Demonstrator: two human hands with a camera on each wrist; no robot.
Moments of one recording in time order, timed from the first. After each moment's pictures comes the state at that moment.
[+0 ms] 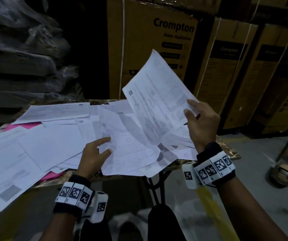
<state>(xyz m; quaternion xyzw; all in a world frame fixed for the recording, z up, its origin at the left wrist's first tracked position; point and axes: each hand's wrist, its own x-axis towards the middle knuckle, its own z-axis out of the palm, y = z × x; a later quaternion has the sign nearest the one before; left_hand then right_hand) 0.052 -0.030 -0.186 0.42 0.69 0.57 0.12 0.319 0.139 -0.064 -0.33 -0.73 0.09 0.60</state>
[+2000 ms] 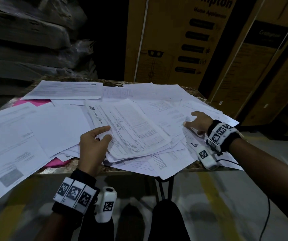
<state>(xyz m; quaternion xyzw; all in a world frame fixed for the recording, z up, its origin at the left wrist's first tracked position) 0.049 -0.030 -0.194 0.22 0.63 0.73 0.14 0.257 0.281 -0.121 -0.52 -0.81 0.27 0.07</state>
